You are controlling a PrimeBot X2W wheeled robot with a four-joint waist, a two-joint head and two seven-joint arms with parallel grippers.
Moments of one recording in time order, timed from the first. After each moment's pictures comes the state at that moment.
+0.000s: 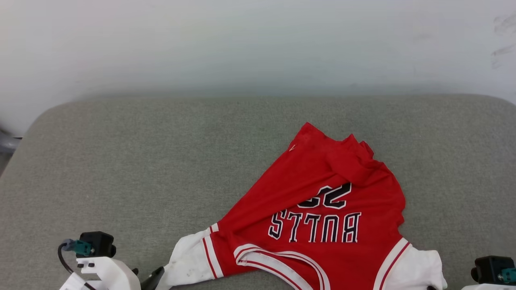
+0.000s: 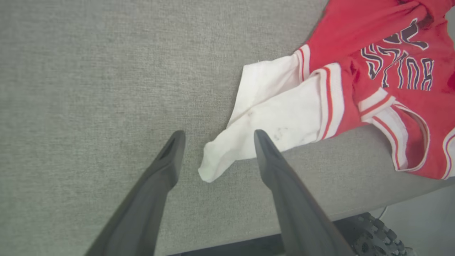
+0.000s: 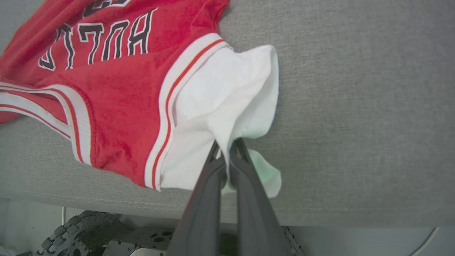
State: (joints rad) left arm 0.02 0.59 -0.36 0.02 -0.88 0.11 0.43; right arm 0.26 -0.09 -0.17 -0.15 0.33 0.13 0.69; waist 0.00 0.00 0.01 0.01
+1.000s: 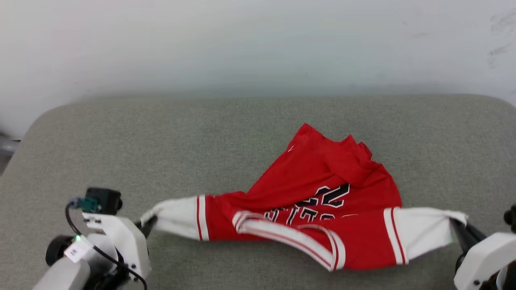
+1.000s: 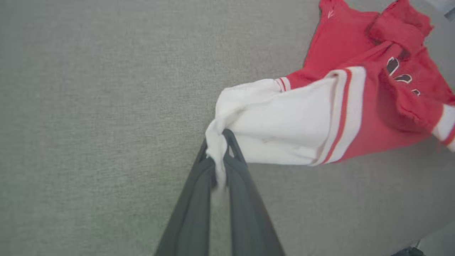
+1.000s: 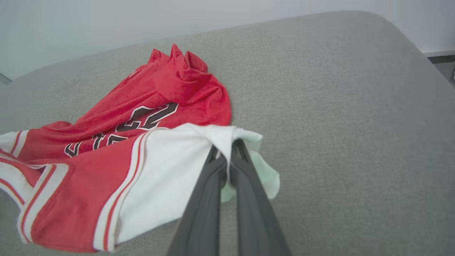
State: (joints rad) left arm -0.20 0.56 -0.42 0.19 -0.80 0.02 0.37; right arm 0.10 -0.09 -0.22 -0.20 0.32 0.13 0.56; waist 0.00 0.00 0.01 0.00
